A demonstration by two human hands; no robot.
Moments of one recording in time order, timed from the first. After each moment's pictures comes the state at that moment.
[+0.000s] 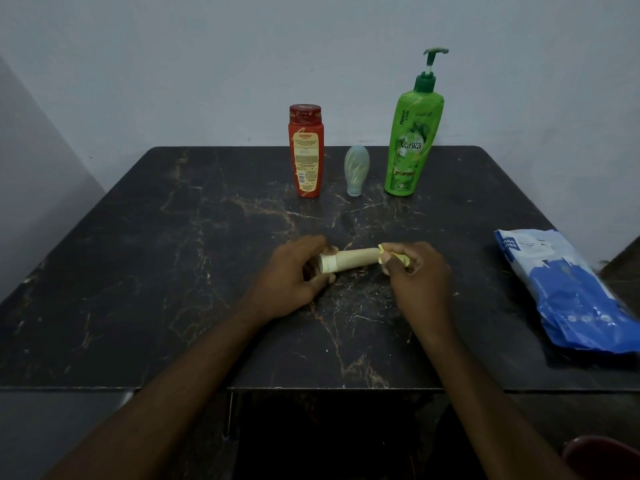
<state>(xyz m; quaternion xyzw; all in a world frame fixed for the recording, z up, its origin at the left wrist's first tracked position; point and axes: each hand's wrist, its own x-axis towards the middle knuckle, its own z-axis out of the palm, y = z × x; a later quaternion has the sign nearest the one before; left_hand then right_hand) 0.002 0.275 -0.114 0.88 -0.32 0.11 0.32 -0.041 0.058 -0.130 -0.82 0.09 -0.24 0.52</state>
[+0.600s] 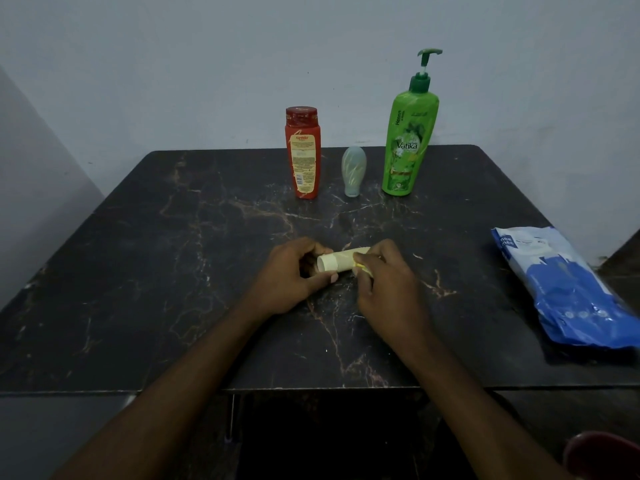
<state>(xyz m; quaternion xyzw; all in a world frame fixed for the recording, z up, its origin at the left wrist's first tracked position) 0.004 0.273 -0.111 0.89 -0.25 0.04 0.38 -0.057 0.088 -0.123 -0.92 -0.05 -0.24 0.31</state>
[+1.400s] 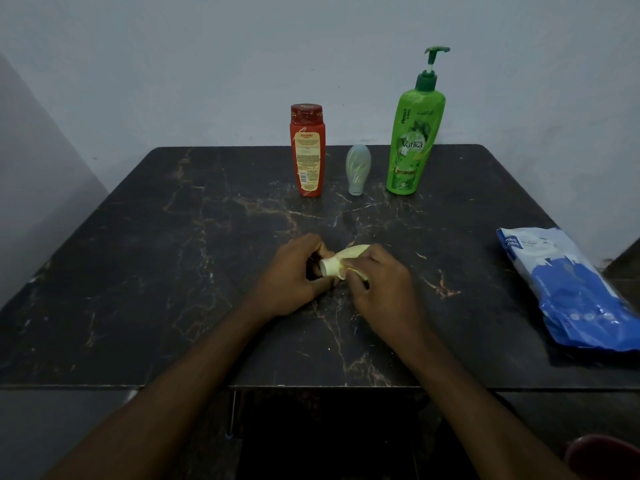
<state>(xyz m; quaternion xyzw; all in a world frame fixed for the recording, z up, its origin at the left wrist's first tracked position) 0.000 0.272 -0.111 0.88 -0.28 0.07 0.36 -0.051 0.093 -0.125 -0.90 -0.11 -0.24 0.35</state>
